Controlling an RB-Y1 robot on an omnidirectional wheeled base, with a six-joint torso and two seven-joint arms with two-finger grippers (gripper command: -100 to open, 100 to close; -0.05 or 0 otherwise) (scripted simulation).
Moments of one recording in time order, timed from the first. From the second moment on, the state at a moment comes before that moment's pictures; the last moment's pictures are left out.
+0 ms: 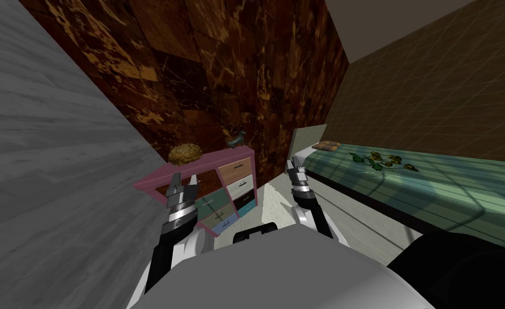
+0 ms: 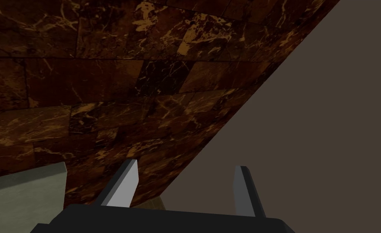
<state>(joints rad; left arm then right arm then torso) 0.49 -0.04 0.04 -2.27 -0.01 -0.46 0.06 0.52 0.02 -0.03 -2.25 0.03 -0.55 0.05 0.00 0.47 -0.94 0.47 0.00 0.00</state>
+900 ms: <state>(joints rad) 0.47 0.11 0.04 -2.21 -0.01 -0.47 0.06 0.52 0.02 -0.03 -2.25 0.03 -0.55 0.05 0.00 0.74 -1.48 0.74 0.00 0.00</state>
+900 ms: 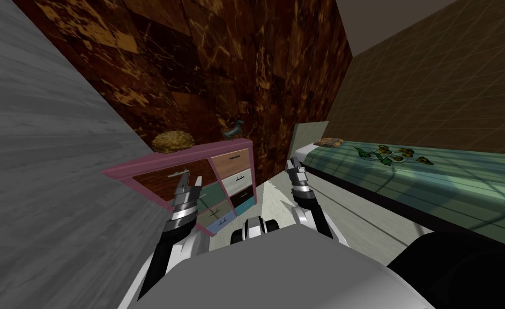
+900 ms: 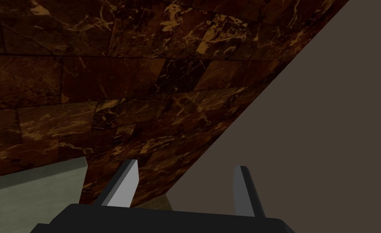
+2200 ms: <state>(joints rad) 0.42 0.14 0.04 -1.94 -0.02 -0.50 0.03 0.52 0.02 -0.03 -2.25 0.03 -0.55 0.05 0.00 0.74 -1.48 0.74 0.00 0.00</state>
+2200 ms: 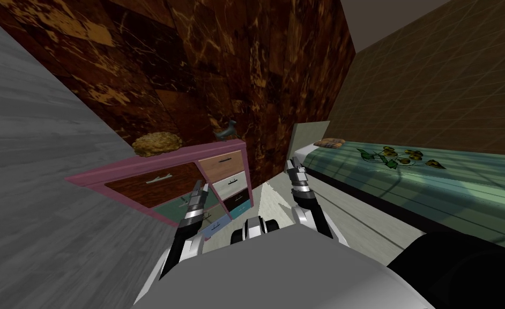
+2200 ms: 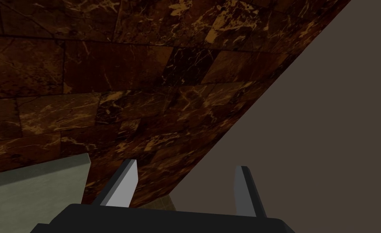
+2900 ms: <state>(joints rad) 0.38 0.15 0.05 -1.77 -0.02 -0.53 0.02 0.52 0.02 -0.03 -2.25 0.03 -0.55 0.05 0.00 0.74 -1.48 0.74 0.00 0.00</state>
